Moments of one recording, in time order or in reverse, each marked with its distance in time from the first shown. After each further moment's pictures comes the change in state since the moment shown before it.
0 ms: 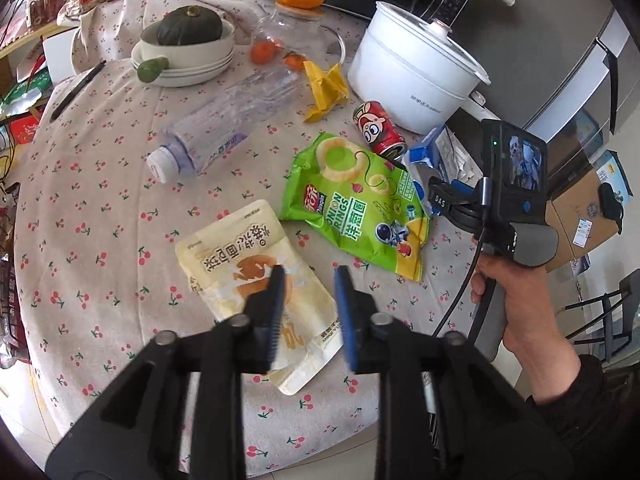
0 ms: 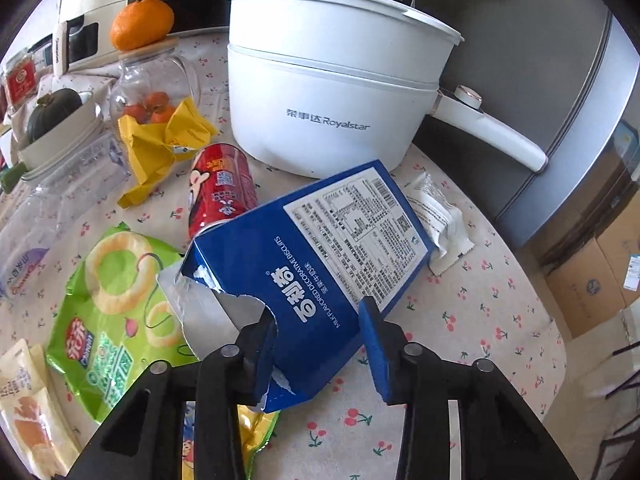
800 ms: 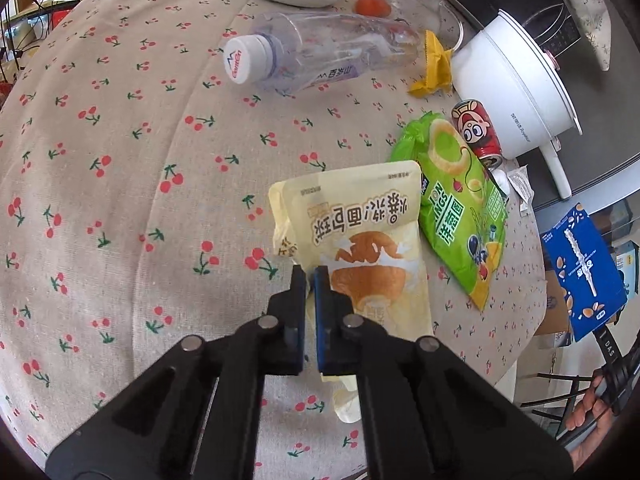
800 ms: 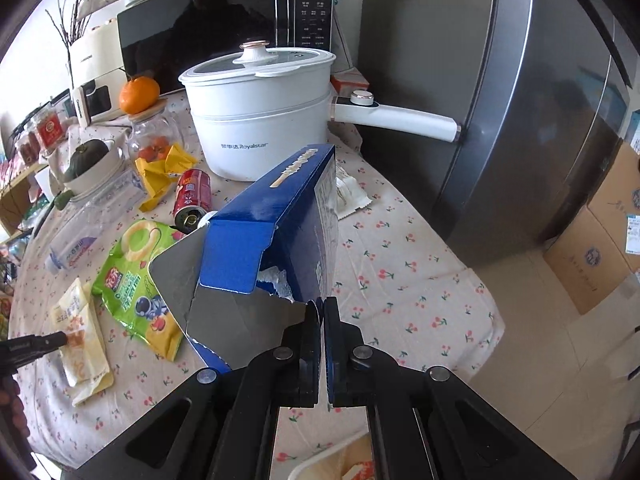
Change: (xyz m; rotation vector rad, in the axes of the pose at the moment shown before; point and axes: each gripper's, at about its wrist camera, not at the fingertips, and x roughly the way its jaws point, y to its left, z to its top) left arm 0.058 0.062 -0.026 -0.301 0.067 0.029; right arm -0.103 -0.141 -0.063 0.092 -0.047 0.146
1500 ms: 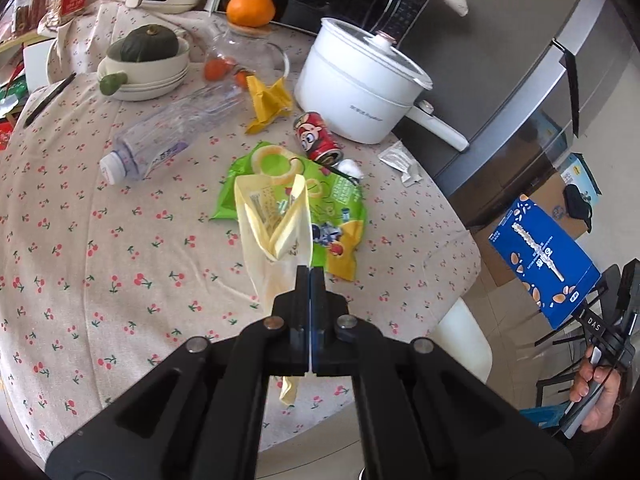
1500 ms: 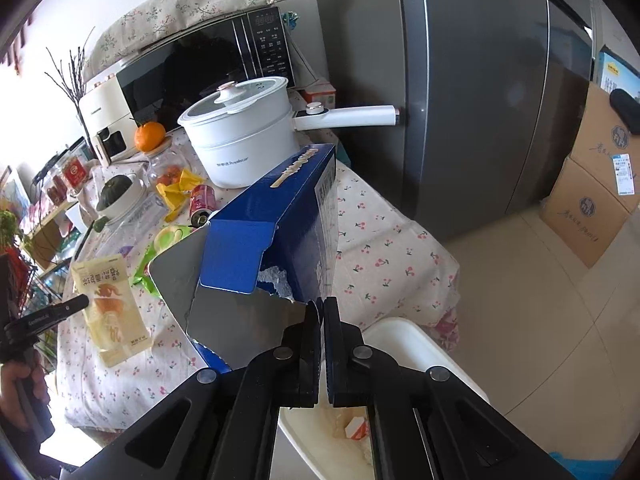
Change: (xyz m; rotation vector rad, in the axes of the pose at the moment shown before) left arm -0.078 -0.108 -0.038 0.356 -0.138 -0.186; right arm -0.097 -0.085 -0.058 0.148 -0.022 0.106
